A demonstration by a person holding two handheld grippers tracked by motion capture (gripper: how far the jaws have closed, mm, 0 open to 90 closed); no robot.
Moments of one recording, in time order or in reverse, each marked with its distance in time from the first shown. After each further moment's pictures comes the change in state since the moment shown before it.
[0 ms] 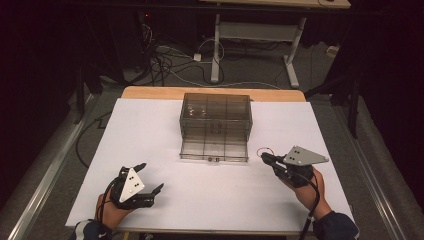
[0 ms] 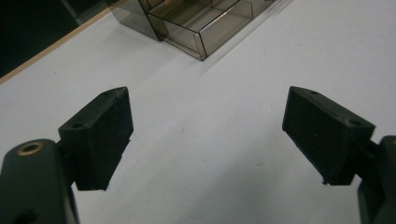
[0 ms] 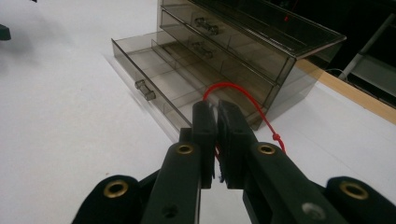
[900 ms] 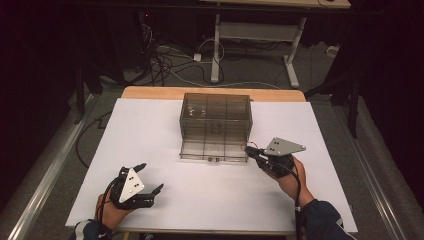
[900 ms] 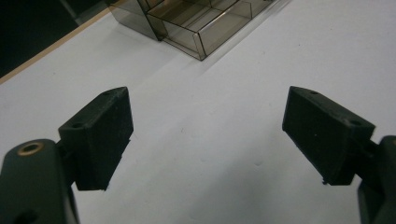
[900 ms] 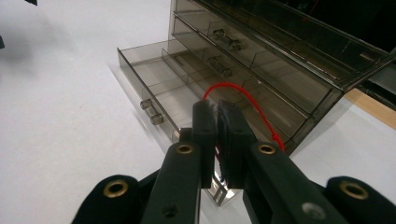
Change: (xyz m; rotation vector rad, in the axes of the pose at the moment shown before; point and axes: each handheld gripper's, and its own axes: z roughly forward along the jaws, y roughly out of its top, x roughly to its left) left arm 0.000 0.000 -0.001 -0.003 -0.002 -0.001; right arm 0.003 0.018 0.045 0.007 0.055 -0.025
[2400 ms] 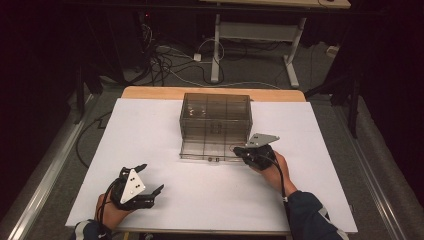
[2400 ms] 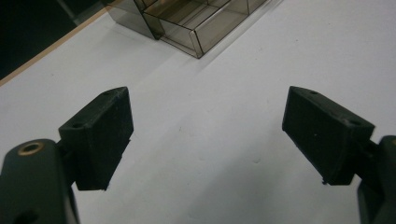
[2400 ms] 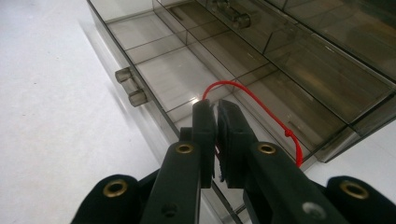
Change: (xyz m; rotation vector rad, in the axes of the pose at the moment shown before) left arm -0.002 0.000 0.001 0.010 -0.002 0.021; right arm -0.009 -0.014 0.064 0.155 0.050 0.043
